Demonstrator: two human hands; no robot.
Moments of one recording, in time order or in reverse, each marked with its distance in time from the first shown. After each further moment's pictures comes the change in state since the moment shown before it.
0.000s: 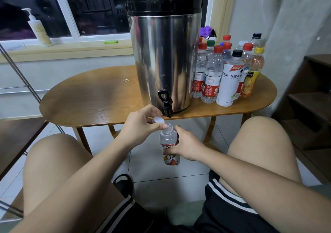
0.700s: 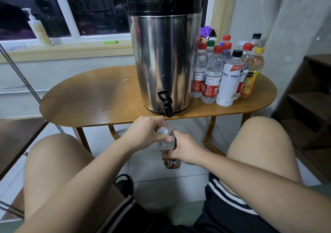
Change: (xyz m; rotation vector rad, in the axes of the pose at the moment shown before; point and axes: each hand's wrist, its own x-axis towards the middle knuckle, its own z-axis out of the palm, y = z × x) left_hand 0.001 0.000 0.009 0.403 -0.214 0.080; right_hand -0.012 -0.008 0.005 -0.165 -0.015 -0.049
